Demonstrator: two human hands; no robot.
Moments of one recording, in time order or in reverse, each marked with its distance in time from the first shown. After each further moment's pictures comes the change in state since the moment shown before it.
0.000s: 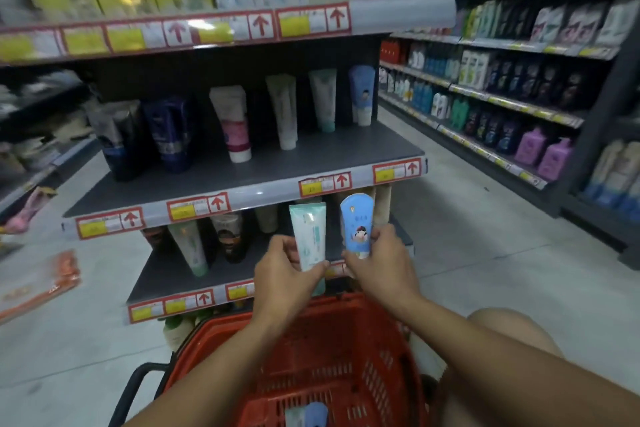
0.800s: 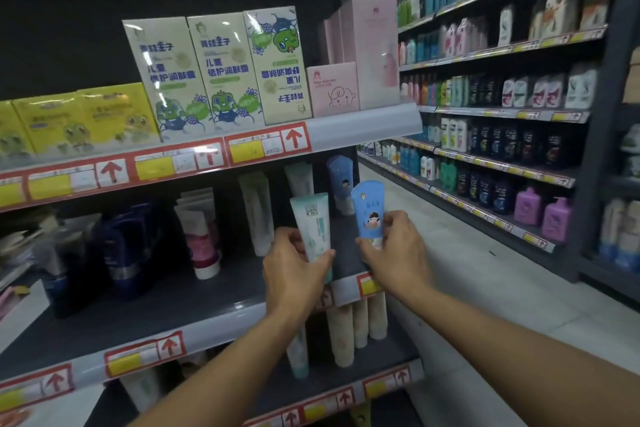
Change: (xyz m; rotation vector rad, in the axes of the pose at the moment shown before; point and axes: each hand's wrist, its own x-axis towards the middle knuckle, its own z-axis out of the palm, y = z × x) left_hand 0.157 0.134 0.039 -0.123 0.136 0.159; right_hand 0.188 -0.047 -0.073 0.097 0.303 -0.161
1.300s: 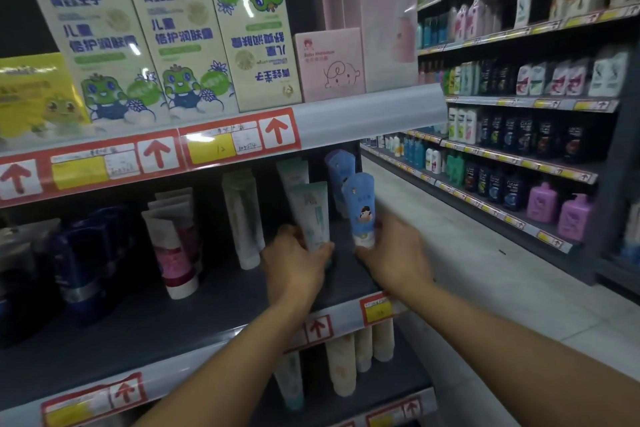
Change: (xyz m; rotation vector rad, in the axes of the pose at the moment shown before) left_hand 0.070 -0.024 0.055 0.162 0.029 -0.138; right_hand 0.058 0.024 0.045 -0.147 -0.153 -0.014
